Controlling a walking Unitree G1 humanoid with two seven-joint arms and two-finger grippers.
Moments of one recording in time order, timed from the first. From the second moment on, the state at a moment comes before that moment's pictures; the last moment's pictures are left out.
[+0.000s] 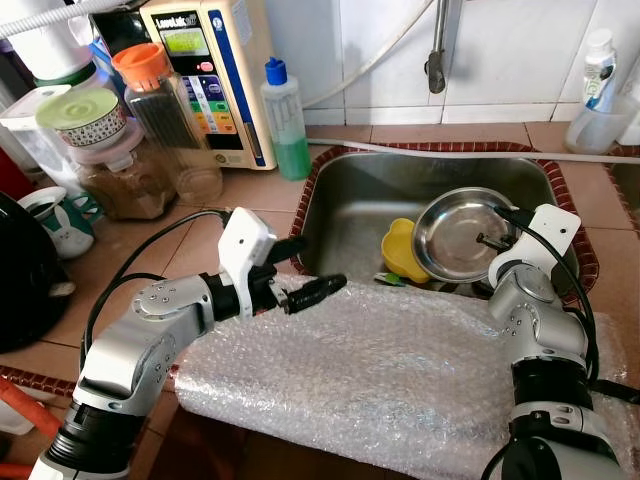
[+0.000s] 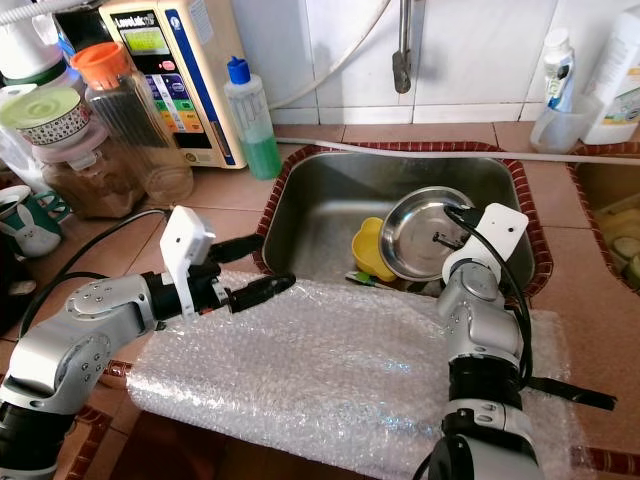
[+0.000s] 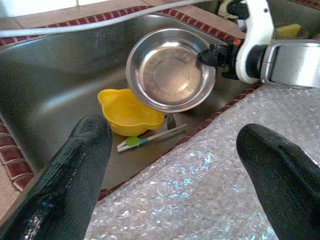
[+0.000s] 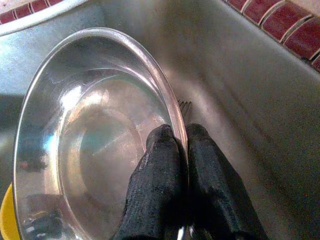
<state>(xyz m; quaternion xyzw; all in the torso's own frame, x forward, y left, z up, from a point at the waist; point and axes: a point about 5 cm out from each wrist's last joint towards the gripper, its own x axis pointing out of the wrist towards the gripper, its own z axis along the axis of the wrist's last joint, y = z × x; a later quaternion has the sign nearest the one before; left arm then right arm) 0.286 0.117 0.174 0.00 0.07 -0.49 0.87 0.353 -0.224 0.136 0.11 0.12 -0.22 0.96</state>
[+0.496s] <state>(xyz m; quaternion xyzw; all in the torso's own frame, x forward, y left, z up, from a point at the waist) 0.286 0.116 0.172 0.02 0.07 -0.48 0.87 0.355 -0.228 0.127 0.15 0.16 -0.22 0.95</state>
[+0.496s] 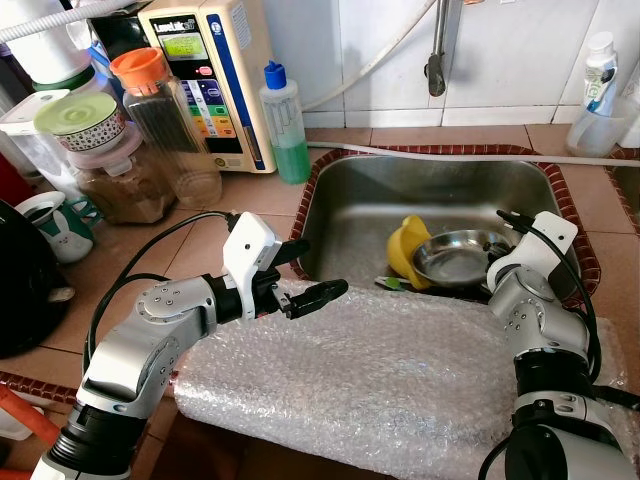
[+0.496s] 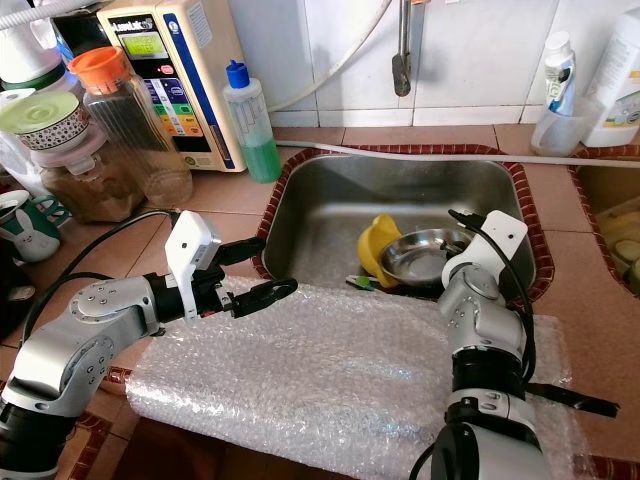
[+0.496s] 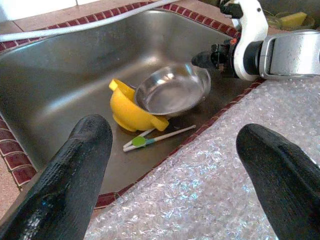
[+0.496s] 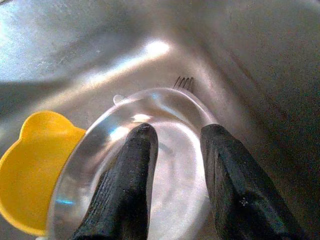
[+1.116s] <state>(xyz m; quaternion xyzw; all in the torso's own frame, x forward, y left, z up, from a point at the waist) 0.286 0.116 0.172 0.02 0.07 -0.48 0.87 0.355 -0.228 0.127 0.15 0.16 -0.22 0.95</state>
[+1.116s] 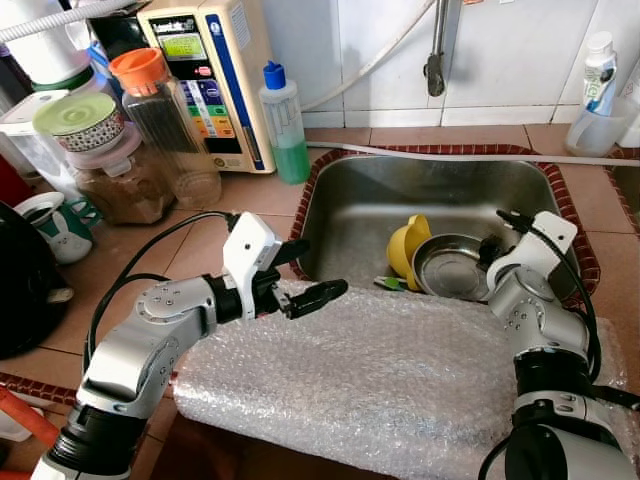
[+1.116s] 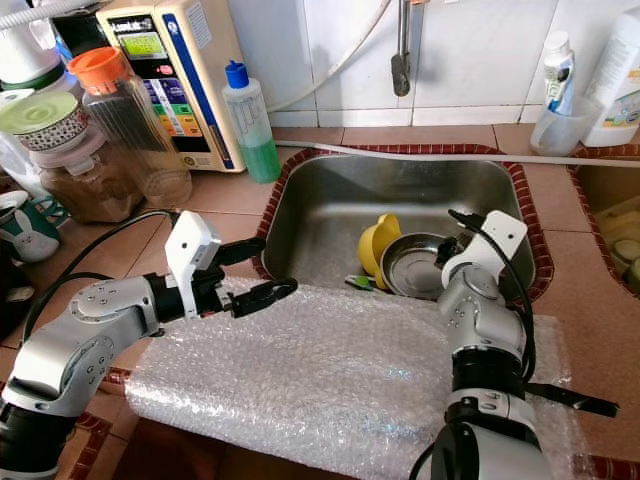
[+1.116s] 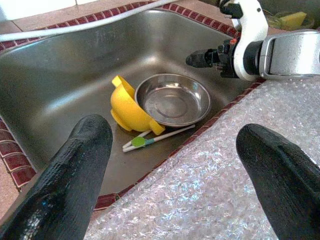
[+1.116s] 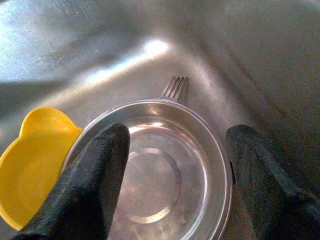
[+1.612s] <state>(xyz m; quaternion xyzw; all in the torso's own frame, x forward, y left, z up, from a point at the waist) 0.292 0.151 0.166 -0.02 0.02 -0.34 0.94 0.355 -0.201 0.157 -0.05 0.03 -0.10 0.99</state>
